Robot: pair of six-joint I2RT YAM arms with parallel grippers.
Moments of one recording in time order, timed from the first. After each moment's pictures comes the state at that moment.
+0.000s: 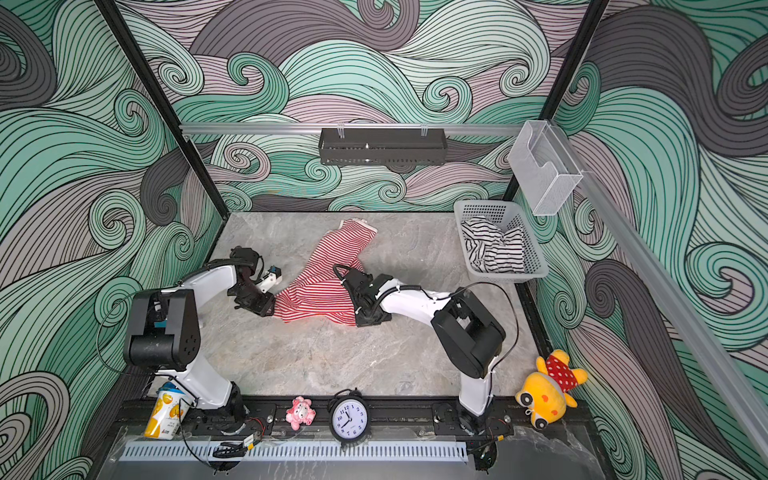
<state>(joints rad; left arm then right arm) 0.05 1.69 1.03 -0.85 0.10 0.45 0.84 1.83 1.23 -0.76 0.08 0.63</state>
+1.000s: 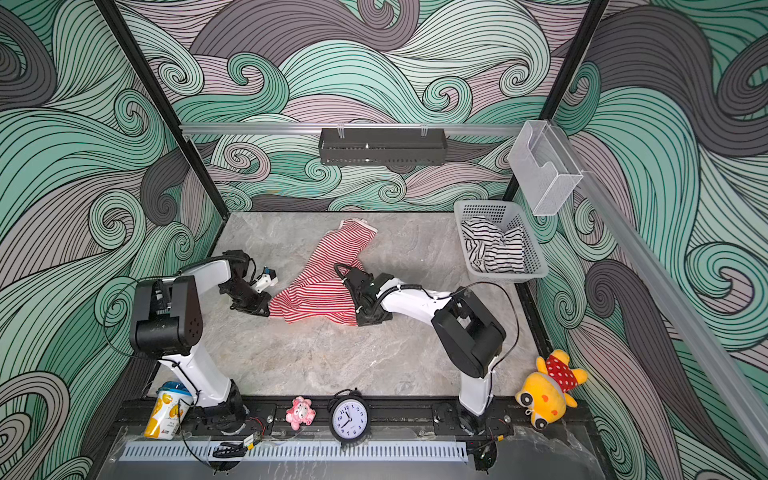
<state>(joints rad) 0.14 1.78 1.11 -0.96 0.27 0.47 0.82 1.83 1.23 -0.76 0.08 0.60</state>
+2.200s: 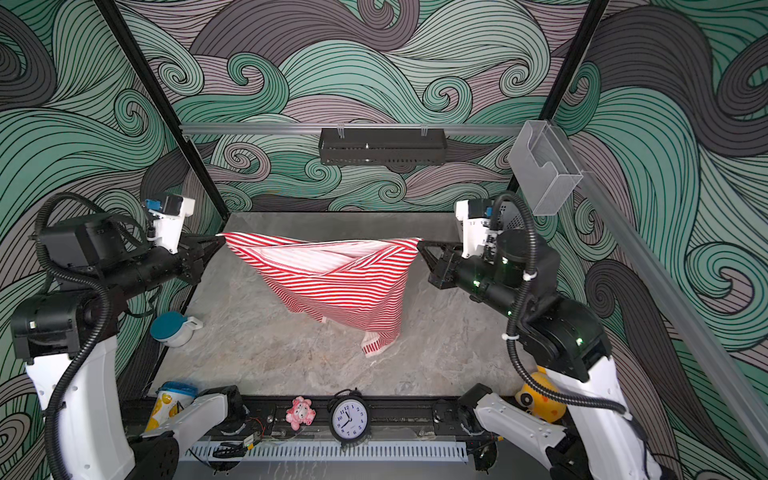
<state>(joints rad) 0.14 1.04 1.84 -1.24 0.55 0.18 0.59 0.96 1.67 -0.95 -0.11 0.53</state>
